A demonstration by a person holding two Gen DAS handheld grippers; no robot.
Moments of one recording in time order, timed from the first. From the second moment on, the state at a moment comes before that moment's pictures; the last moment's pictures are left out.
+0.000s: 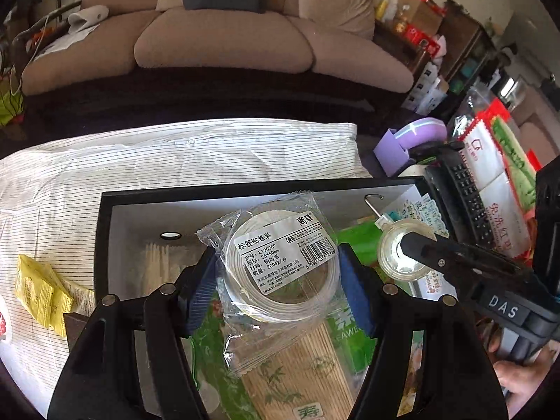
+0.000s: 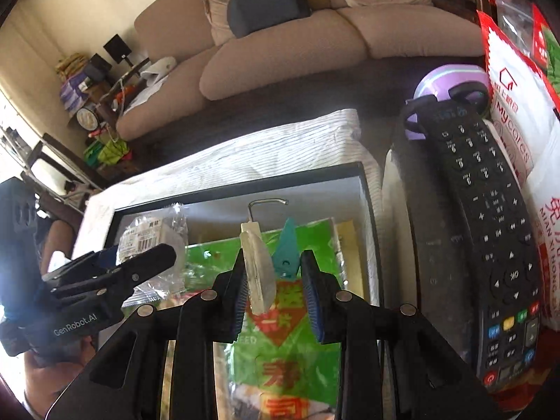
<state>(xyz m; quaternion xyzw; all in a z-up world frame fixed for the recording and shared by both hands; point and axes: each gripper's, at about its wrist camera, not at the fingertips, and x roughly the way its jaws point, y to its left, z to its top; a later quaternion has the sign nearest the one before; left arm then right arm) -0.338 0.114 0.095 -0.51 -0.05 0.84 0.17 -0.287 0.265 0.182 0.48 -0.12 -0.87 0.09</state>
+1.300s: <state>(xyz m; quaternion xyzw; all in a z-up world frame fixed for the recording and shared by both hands) -0.189 0.024 0.153 -0.47 -0.03 0.87 0.13 -0.171 0.218 0.223 0.43 -0.02 -0.90 0.08</state>
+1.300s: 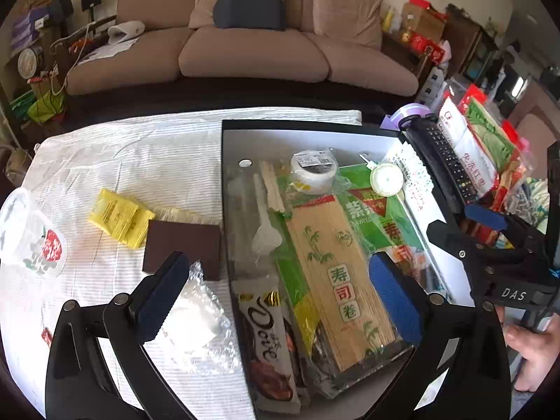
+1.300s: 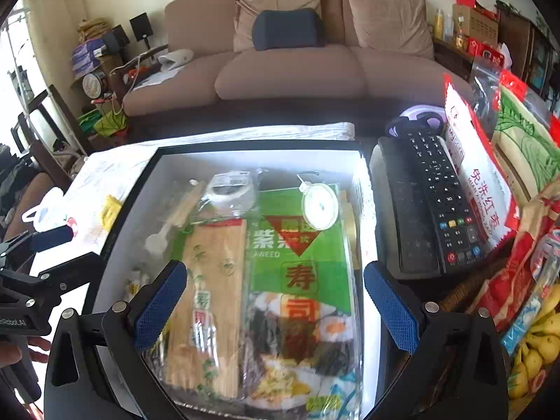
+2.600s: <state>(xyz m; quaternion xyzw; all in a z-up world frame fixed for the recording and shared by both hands) -0.008 -0.310 0.077 -0.42 -0.09 0.90 -0.01 0.052 0.025 0.213 0.31 -0.02 -0.92 0.24</state>
